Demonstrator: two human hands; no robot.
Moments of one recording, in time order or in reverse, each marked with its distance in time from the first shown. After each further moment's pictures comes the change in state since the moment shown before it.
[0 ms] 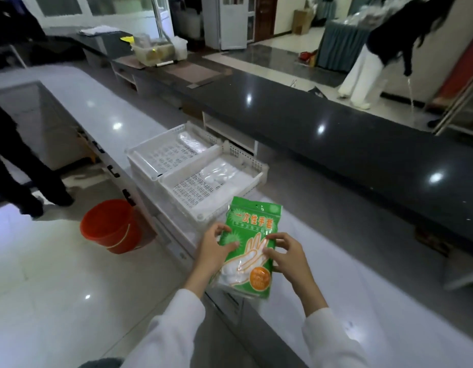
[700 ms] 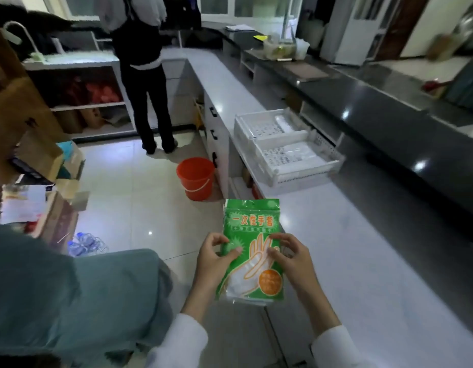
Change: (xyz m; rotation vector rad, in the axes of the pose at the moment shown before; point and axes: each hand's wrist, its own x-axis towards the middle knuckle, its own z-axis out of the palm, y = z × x) left_hand -0.314 -0.076 -0.043 -0.312 0.552 -0.092; right_hand -0.211 0.043 0.034 -0.052 -0.423 -0.263
